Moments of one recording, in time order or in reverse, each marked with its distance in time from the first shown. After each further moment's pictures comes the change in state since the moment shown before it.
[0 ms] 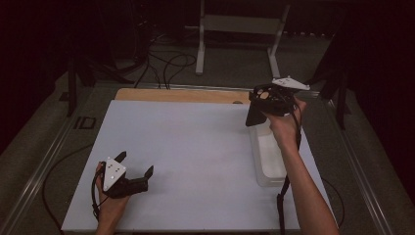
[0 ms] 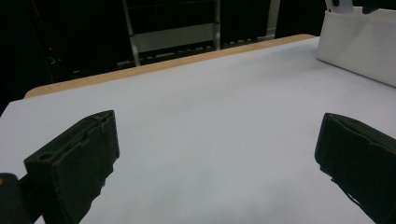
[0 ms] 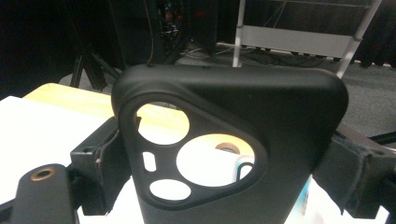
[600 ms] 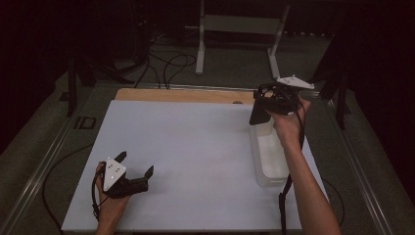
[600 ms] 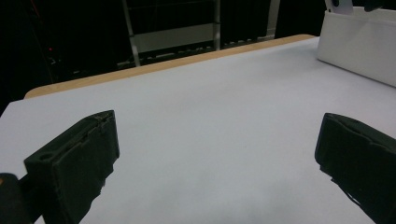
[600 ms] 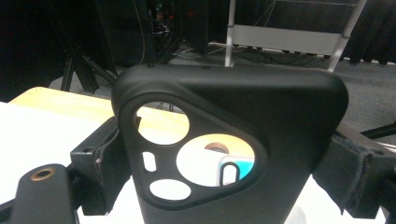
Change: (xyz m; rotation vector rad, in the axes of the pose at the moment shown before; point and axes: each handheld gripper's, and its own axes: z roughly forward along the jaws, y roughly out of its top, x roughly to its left) left arm 0.000 0.000 0.000 0.000 0.000 0.000; right arm -0.012 0.001 -0.001 -0.003 -0.030 0.017
